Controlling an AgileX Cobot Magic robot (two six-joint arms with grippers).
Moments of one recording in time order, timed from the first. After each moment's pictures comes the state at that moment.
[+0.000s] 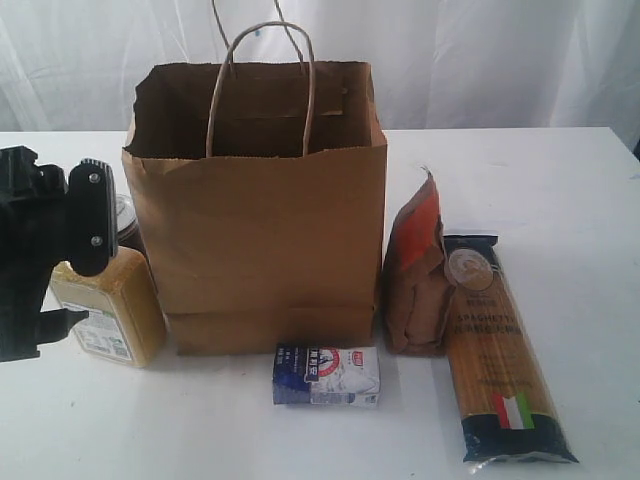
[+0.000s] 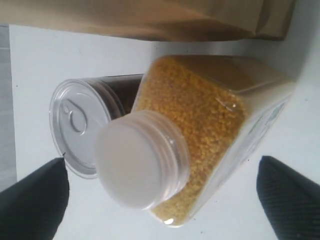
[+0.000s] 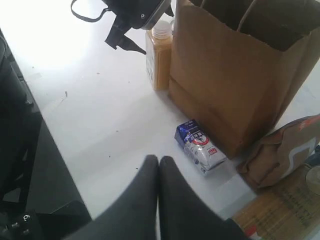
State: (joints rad) left arm -0.44 1.26 -0.71 0.38 0.43 0.76; right arm 0.57 0.48 -0.94 0.42 1.11 -0.39
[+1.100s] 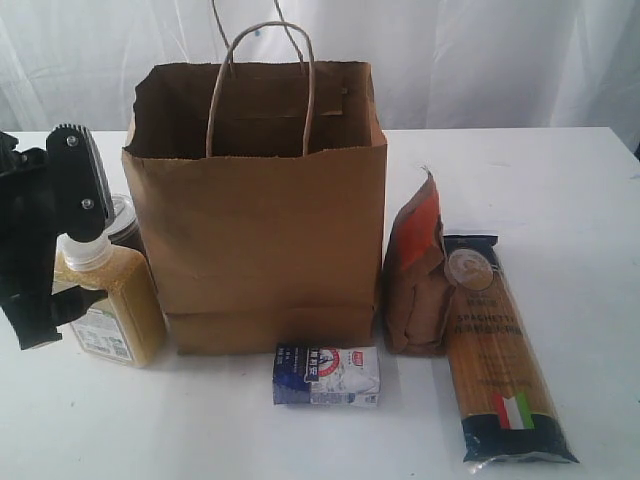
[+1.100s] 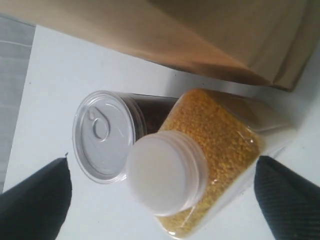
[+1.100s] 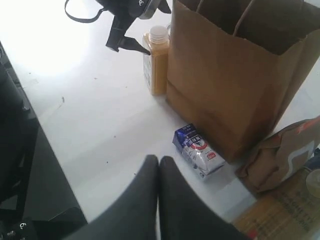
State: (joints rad) left arm -0.43 1.20 -0.71 0.25 0.38 0.70; right arm 0.57 0.48 -0.92 0.42 1.08 -0.39
